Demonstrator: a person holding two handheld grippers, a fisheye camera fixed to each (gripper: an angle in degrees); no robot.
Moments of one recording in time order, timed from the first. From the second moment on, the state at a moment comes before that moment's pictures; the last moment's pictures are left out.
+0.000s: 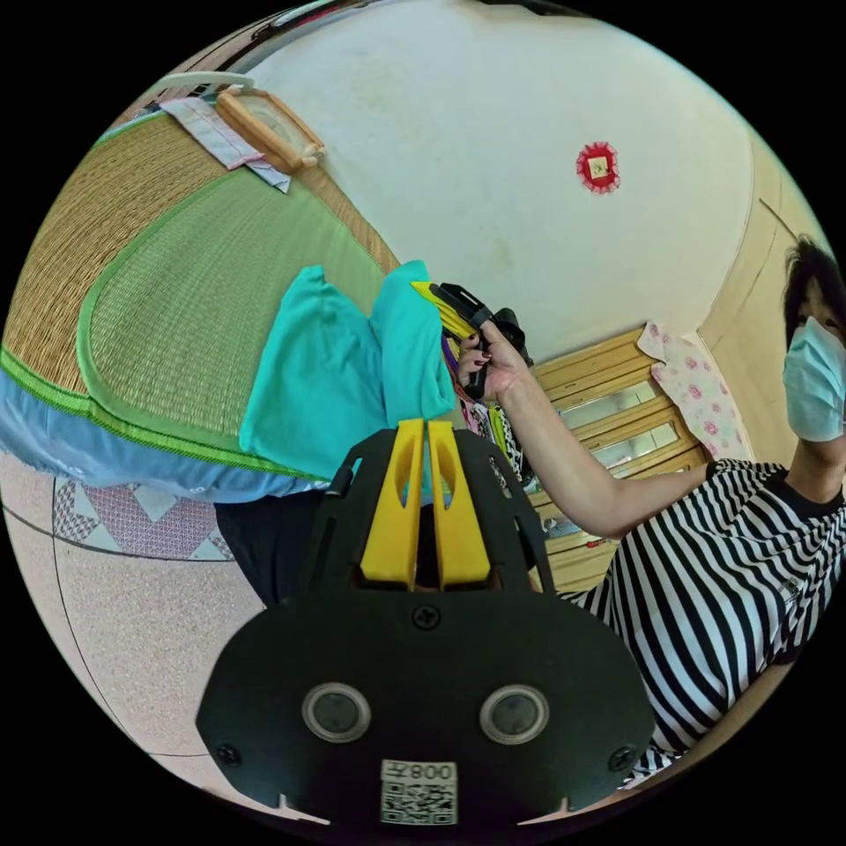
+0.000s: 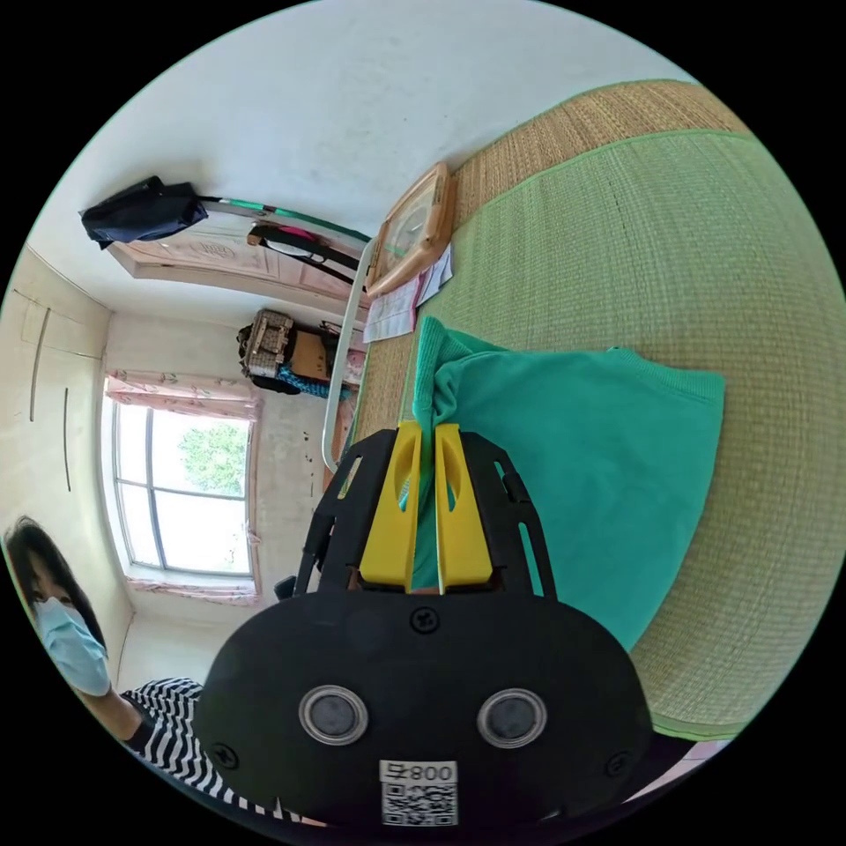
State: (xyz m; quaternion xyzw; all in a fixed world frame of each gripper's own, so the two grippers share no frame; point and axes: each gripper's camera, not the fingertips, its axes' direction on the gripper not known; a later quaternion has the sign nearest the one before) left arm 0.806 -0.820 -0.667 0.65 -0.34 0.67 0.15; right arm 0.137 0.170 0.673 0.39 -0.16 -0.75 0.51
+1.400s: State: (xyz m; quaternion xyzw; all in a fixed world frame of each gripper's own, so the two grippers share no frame) left arm 0.773 -0.787 -0.818 0.72 -0.27 0.63 0.14; right arm 0.008 0.278 0.785 0.43 -0.01 -0.77 0.47
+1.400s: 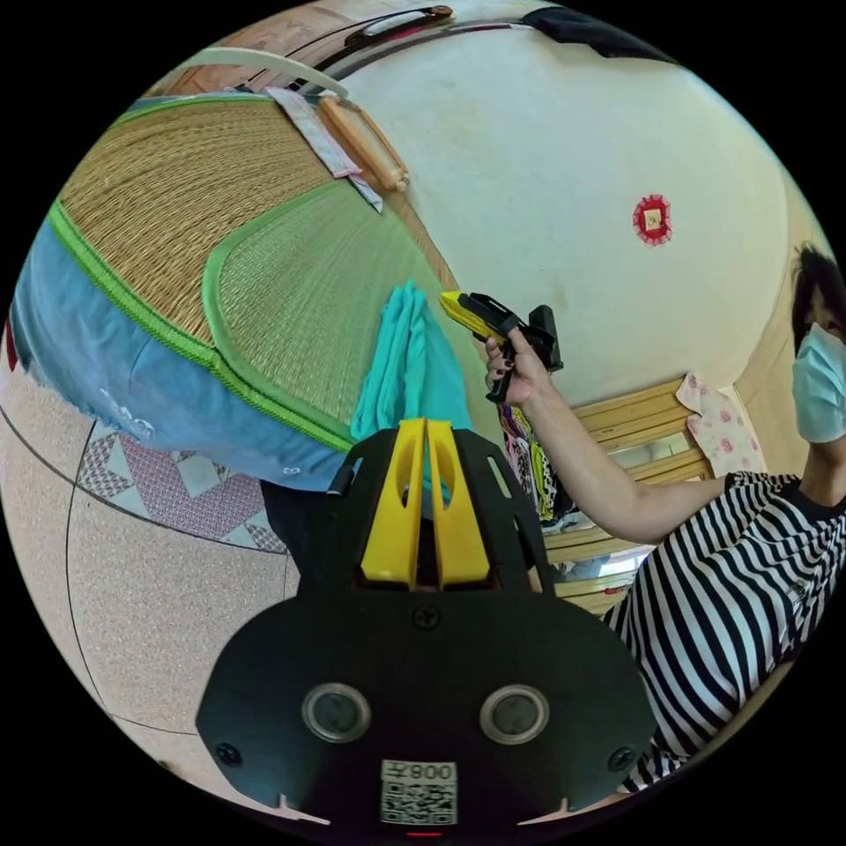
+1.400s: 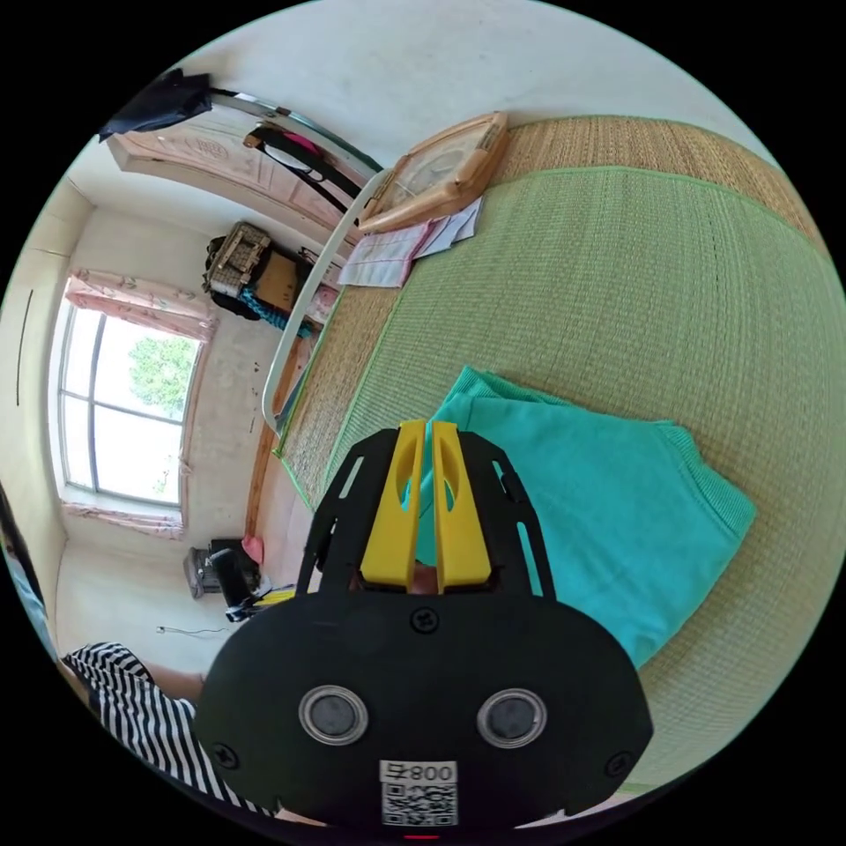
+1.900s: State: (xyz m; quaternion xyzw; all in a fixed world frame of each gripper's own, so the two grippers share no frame) left arm 0.830 -0.815 -0.797 0.78 -0.36 0.51 0.12; right arm -0.051 0.282 0.838 0.50 0.14 -0.74 0.43
